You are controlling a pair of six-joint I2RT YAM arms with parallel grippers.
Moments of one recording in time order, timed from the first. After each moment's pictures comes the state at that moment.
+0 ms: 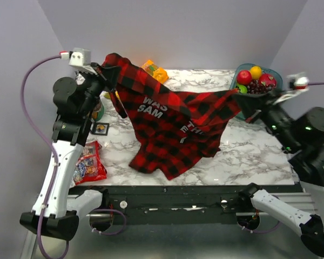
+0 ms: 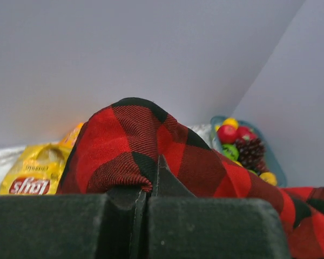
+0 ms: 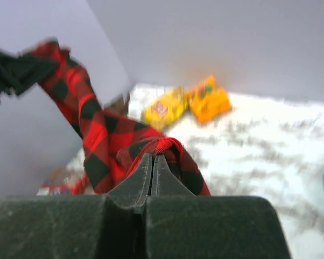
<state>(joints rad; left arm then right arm) -0.18 1.06 1.29 -0.08 0.26 -0.35 0.57 0.79 1.35 -0.49 0.03 0.30</state>
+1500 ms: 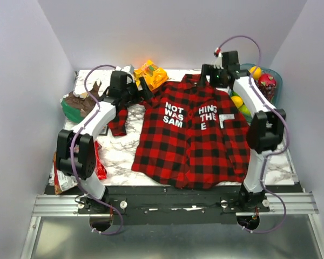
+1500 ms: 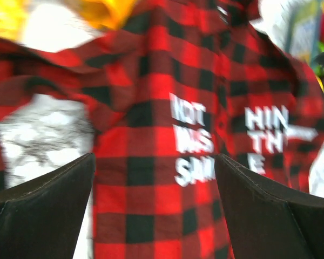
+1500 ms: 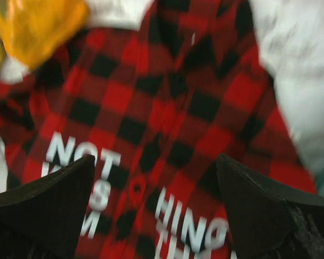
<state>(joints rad) -0.22 1.68 1.28 -0.14 0.28 -0.51 0.17 2.09 1.95 -0.55 -0.21 0.17</state>
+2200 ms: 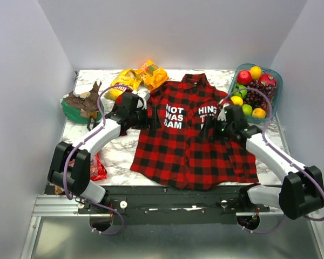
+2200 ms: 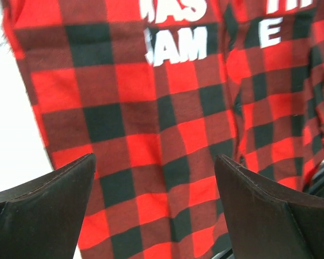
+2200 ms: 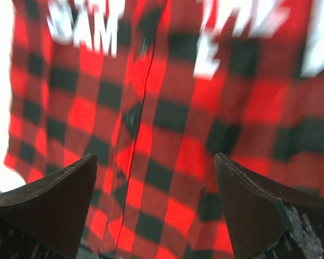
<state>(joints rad) -0.41 1.49 1.00 -0.28 0.33 -0.37 0.30 1.23 0.82 -0.38 -0.21 0.37</state>
